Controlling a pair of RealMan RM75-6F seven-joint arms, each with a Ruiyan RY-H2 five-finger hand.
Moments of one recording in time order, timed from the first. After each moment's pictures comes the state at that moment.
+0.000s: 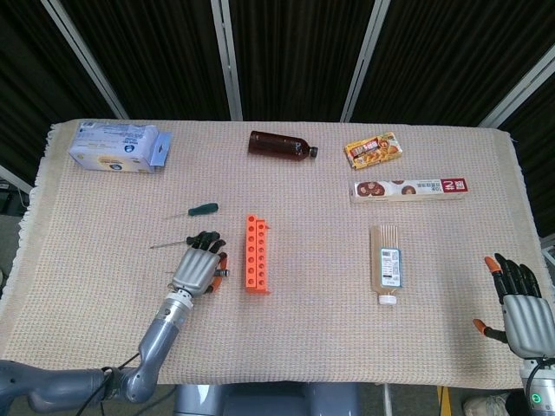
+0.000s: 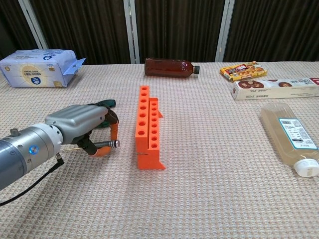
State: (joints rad) left arm -0.68 -1.75 -0.14 -1.54 0.95 1.11 0.67; right arm 0.05 -1.16 0.05 -1.51 -1.48 1.47 0.01
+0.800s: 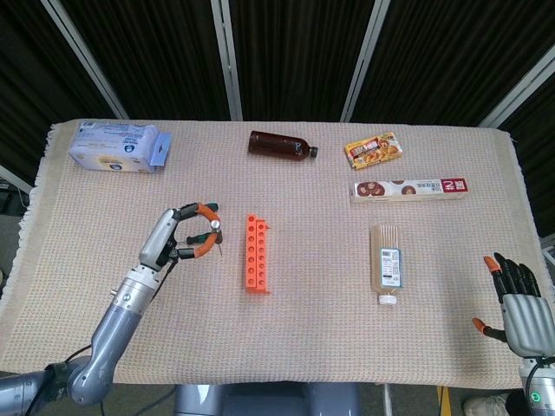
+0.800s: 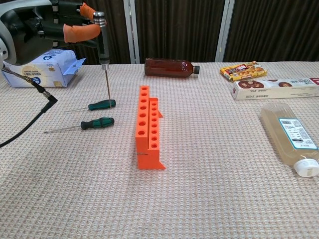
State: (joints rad) left arm -0.55 -1.43 -0.39 -1.91 1.13 1.05 -0.38; right arm 0.05 -1.17 0.05 -1.51 -1.47 1.46 0.01
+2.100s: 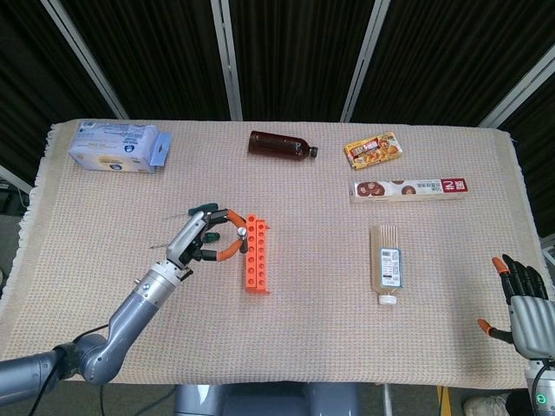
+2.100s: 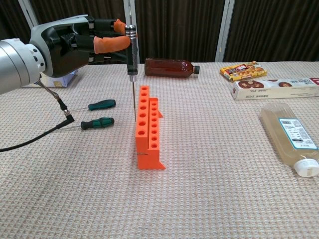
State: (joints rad) left arm -0.65 -1.48 -0.37 -1.74 1.24 0.90 -0.65; right arm 0.04 -1.18 0.05 -1.47 -1.46 1.46 0.06
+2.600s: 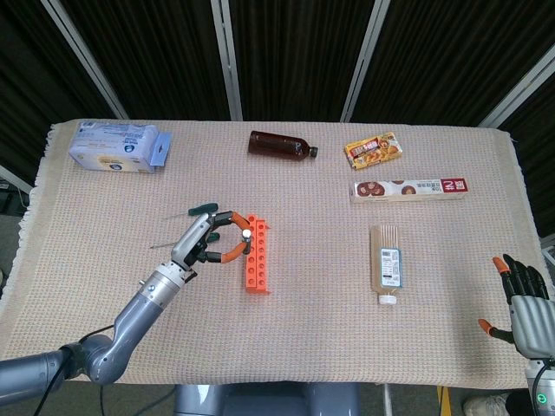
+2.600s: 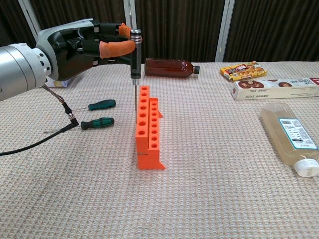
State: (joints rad) left arm -0.67 -1.49 -0.35 -1.74 1.24 0.90 -0.65; right arm 0.04 -1.17 0.06 -1.48 -1.46 1.46 0.06
